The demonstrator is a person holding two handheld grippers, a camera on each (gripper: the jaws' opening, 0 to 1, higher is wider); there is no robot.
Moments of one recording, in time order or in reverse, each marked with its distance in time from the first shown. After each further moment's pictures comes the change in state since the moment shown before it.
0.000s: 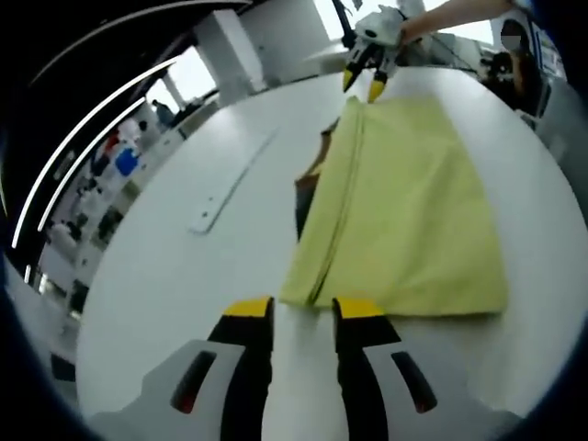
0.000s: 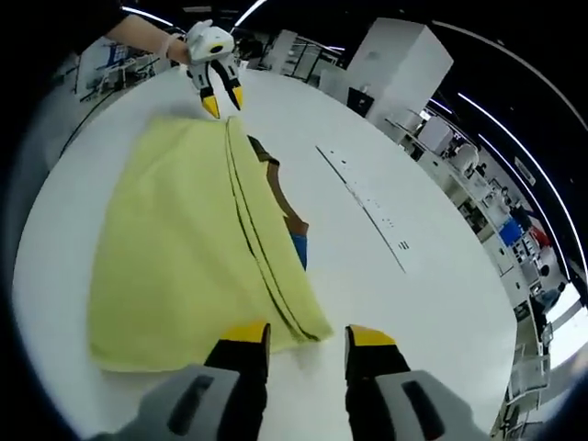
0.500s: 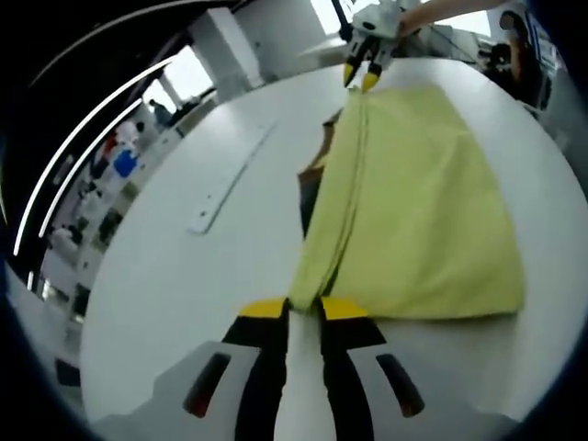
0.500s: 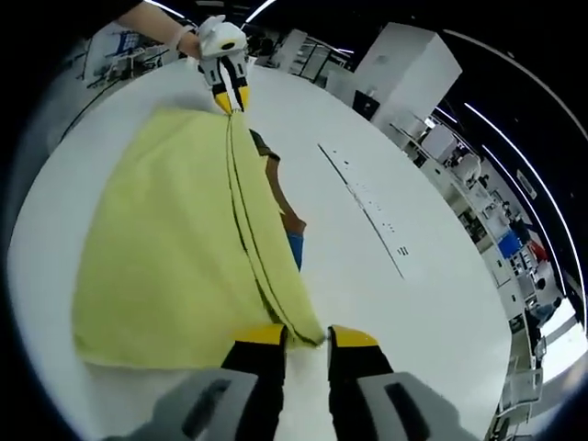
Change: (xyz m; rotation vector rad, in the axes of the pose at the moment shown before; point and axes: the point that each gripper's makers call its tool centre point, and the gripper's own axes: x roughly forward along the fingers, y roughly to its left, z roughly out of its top) left arm 0.009 0.009 -0.004 0.019 0.017 0.006; right arm 0.009 -0.003 0.008 -0.054 -0.013 -0.001
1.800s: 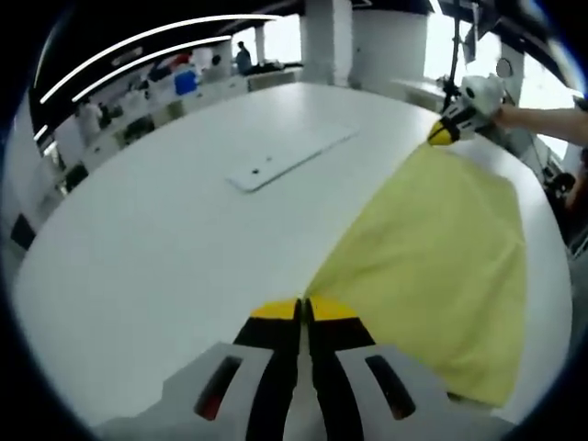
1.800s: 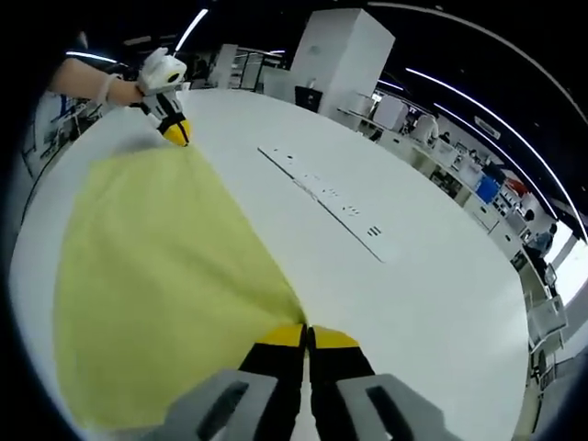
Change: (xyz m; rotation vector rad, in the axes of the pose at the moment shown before) left arm 0.026 0.032 -0.007 -0.523 -0.011 0.063; right arm 0.027 -0.028 -0.003 0.277 -0.010 -0.081
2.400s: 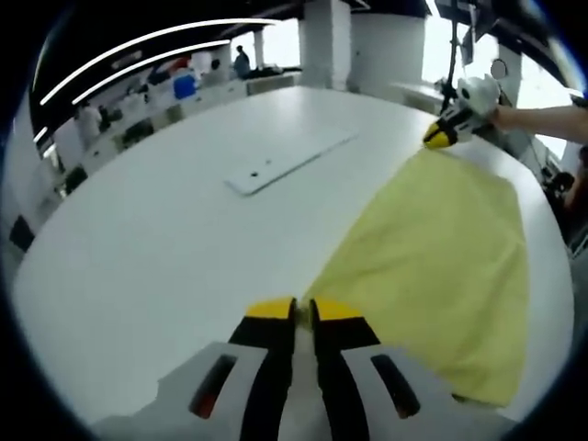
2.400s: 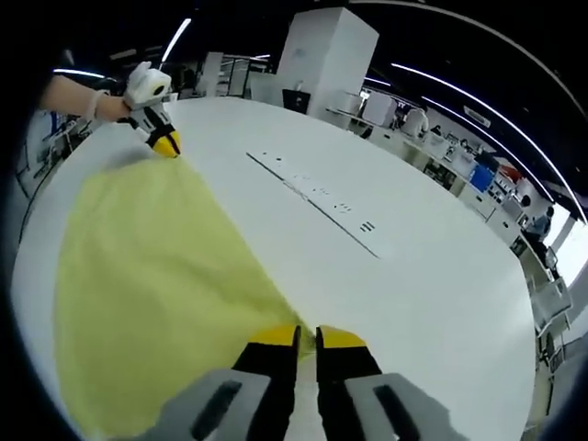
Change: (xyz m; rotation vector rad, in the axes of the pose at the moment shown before) left arm -0.002 0.000 0.001 0.000 -0.030 -0.014; right arm 0.000 -0.009 0.005 0.100 -0.037 -0.011
